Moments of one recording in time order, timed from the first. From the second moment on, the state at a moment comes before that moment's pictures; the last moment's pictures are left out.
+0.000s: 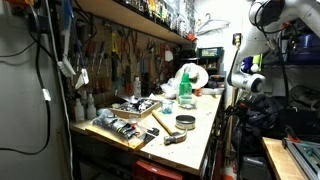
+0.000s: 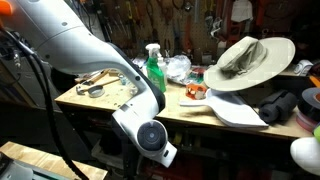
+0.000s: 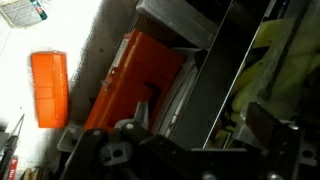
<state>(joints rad) -0.79 0.63 -0.33 -2.13 1.08 2.33 -0.94</state>
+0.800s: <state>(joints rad) -0.79 0.78 -0.29 -2.01 1.09 2.38 -0.72</state>
